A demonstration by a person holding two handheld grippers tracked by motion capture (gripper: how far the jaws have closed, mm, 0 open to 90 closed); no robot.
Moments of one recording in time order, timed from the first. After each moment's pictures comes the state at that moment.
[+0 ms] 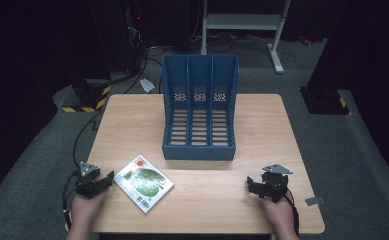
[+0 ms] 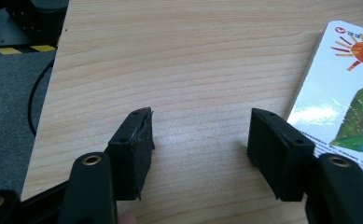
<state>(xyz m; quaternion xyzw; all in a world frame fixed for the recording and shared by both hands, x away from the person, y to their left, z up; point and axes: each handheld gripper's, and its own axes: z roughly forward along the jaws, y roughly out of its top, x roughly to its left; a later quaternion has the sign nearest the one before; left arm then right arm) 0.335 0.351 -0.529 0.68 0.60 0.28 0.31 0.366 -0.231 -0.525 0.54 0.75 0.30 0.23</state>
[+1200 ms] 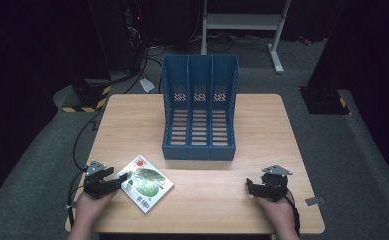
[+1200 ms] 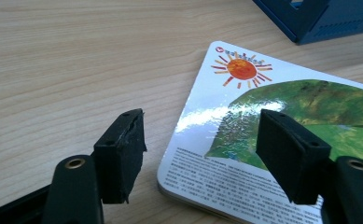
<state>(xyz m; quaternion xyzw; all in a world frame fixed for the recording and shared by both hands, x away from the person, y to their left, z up) 0.336 0.325 -0.515 0.73 0.53 0.20 0.39 0.363 -0.232 -0.524 0.52 0.77 0.31 0.22</state>
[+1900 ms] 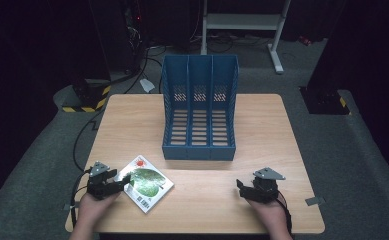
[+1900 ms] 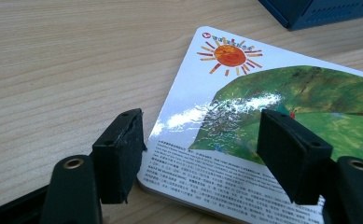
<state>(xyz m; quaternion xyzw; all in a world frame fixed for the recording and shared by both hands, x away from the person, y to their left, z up) 0.335 0.319 -0.520 0.74 0.53 0.19 0.38 0.346 -0.201 -0.513 0.48 0.77 0.36 0.21</state>
